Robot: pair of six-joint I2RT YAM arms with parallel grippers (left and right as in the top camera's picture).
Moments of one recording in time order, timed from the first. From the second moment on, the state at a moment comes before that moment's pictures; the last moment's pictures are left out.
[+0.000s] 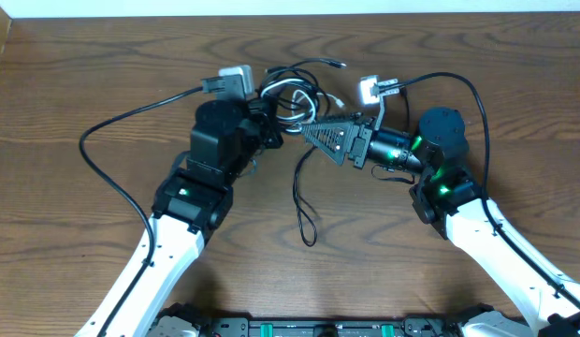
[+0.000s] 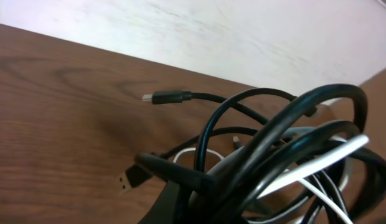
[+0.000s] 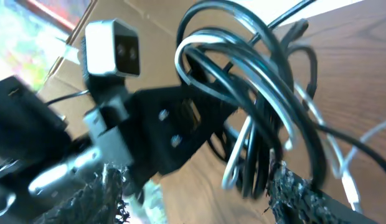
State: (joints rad) left arm -0.41 1.21 0.94 -0.10 0.04 -0.53; right arm 0.42 1.36 0.80 0.51 -0.79 0.90
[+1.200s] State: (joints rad) left arm -0.45 1.21 0.94 -0.09 -0.09 -0.79; right arm 0.45 1.39 0.80 0.41 -0.90 0.41
